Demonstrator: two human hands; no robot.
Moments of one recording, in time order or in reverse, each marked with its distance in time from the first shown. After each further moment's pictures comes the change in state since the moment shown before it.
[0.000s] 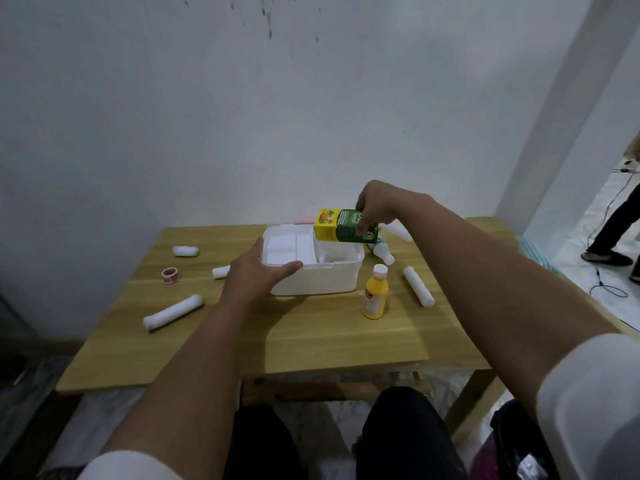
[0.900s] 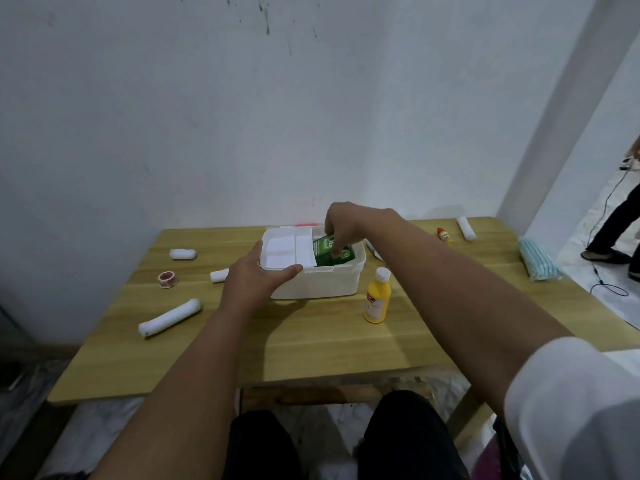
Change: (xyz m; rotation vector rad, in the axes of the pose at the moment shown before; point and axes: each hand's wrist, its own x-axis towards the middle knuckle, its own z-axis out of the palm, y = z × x) left_hand 0.005 -0.007 0.008 0.022 0.045 -0.018; right_hand 0.015 -0.043 0.042 -0.164 -0.081 -0.170
